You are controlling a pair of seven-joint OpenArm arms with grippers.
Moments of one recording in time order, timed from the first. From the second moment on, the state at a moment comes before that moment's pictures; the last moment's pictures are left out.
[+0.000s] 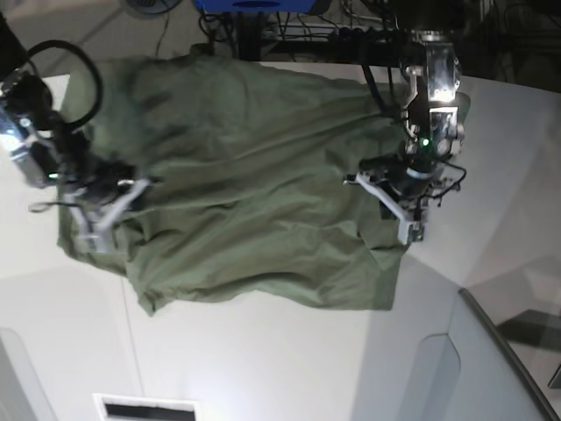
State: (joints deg) left arm 5.5 -3.2 -8.0 84.9 0.9 -9.1 32.5; right arm 4.2 34.6 -29.5 75.5 51.2 -5.8 -30.2
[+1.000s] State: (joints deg) left arm -1.2 -6.8 -7.9 71.9 2.2 -9.1 32.0; right arm 16.6 31.2 -23.3 41.2 44.5 -8.0 -24.1
